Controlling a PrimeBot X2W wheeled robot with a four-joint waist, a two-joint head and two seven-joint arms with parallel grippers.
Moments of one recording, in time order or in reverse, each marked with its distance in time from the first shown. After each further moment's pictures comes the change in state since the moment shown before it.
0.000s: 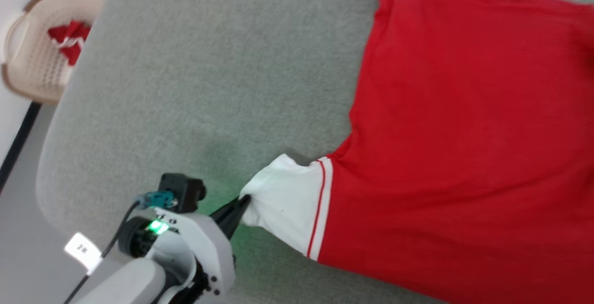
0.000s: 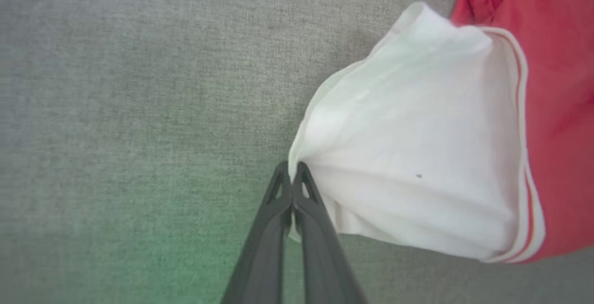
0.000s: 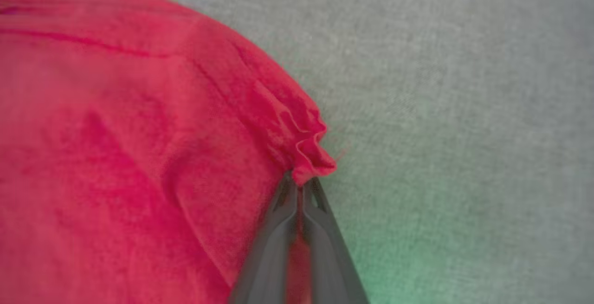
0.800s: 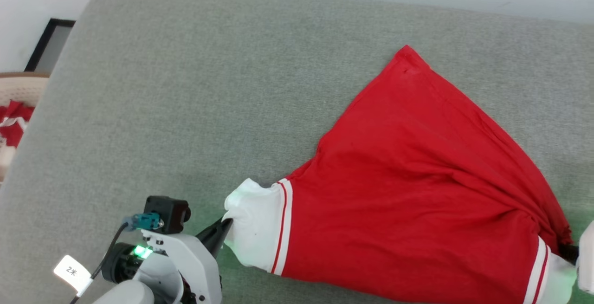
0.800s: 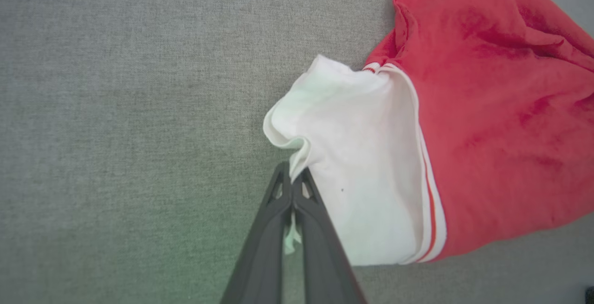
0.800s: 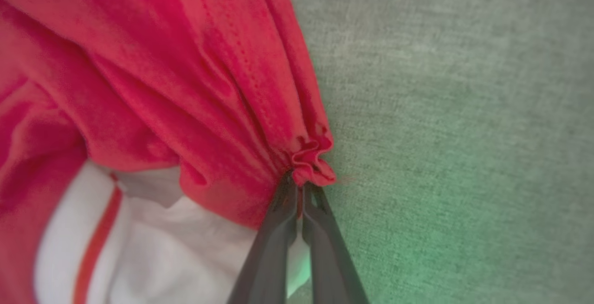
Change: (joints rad) left arm 0.088 0.057 0.006 -0.028 -0.016 0.049 -0.011; right arm 0.966 0.023 -0.283 -0.785 0.193 0.006 0.163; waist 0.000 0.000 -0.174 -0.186
